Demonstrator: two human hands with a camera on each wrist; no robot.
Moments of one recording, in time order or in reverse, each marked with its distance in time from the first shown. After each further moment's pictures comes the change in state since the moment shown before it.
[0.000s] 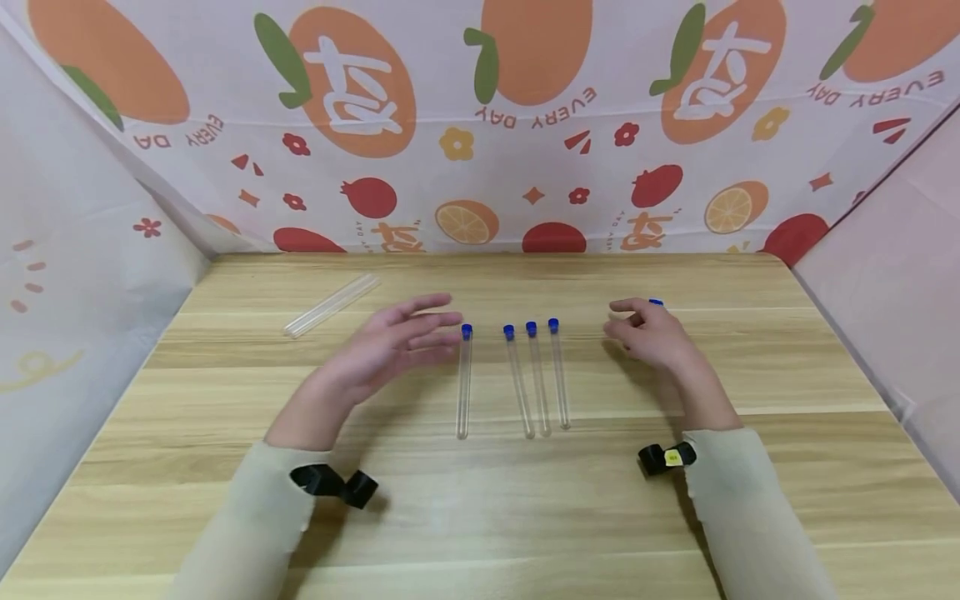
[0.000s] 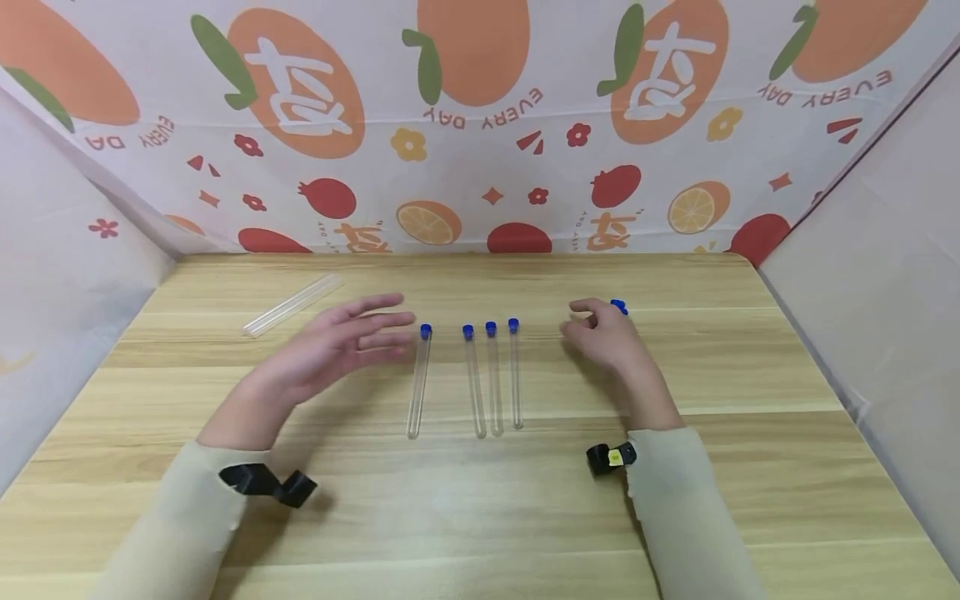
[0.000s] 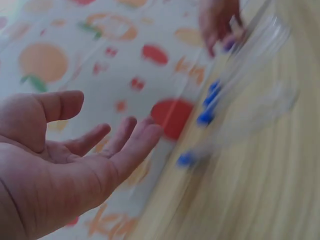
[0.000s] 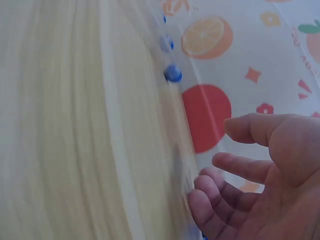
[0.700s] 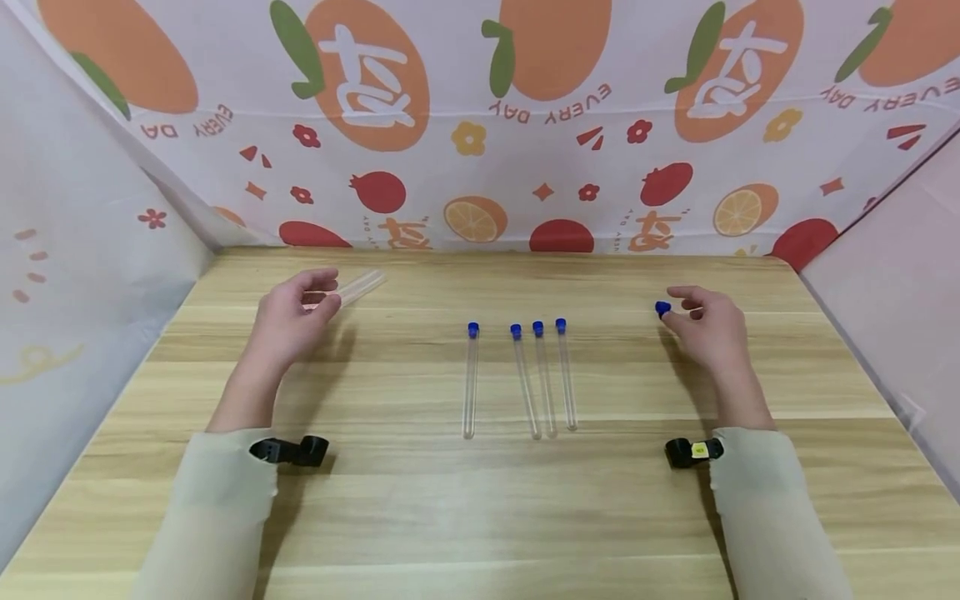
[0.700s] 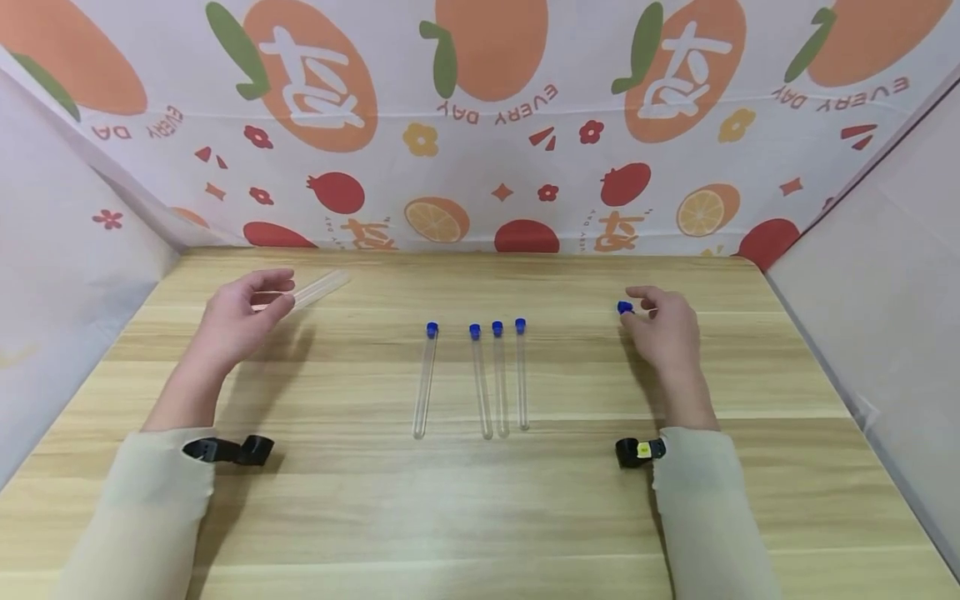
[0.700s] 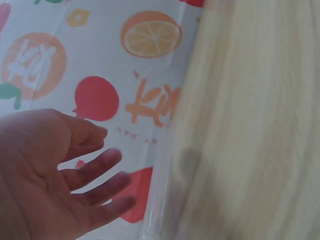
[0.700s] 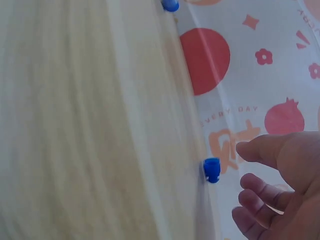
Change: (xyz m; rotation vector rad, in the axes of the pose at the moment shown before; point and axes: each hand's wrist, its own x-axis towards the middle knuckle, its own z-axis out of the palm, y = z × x) left_hand -0.035 0.003 -0.109 0.927 0.580 0.141; right_hand -0.004 0.036 -0.026 -0.141 0.376 -0.018
